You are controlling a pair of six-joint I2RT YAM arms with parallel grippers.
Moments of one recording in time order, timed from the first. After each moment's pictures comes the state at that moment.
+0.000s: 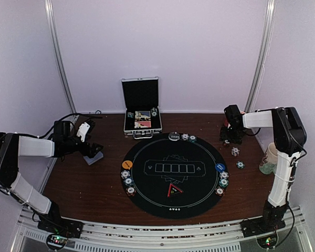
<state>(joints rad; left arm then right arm) -0.07 1.48 0.66 0.21 0.45 0.39 0.17 1.99 1.33 -0.40 0.24 0.44</state>
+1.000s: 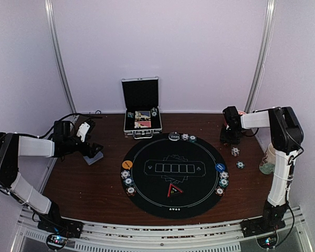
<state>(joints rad) -0.07 1.48 0.66 0.21 0.45 0.39 0.17 2.04 1.36 -0.39 0.22 0.44</state>
